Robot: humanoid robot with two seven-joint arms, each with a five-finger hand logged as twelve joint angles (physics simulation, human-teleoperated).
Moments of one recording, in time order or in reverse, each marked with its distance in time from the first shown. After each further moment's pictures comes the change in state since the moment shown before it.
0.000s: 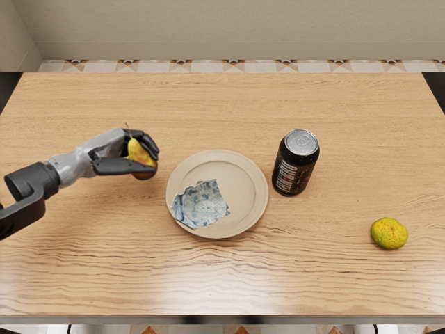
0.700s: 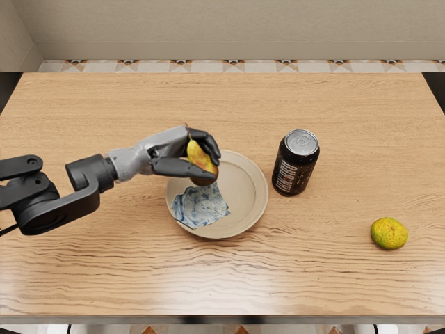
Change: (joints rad) left arm -0.107 -0.209 0.033 -0.023 -0.003 -0.038 0.028; right arm 0.000 0.000 0.000 0.000 0.000 0.000 0.000
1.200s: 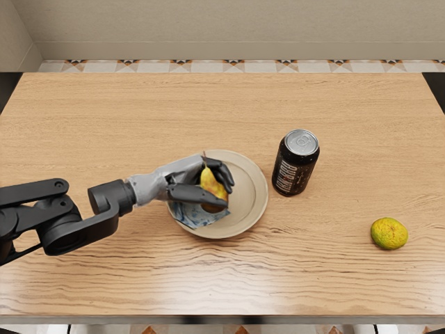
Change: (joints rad) left arm 0.081 -0.081 0.022 0.054 0.018 0.015 0.019; right arm 0.000 0.000 0.000 0.000 0.000 0.000 0.000
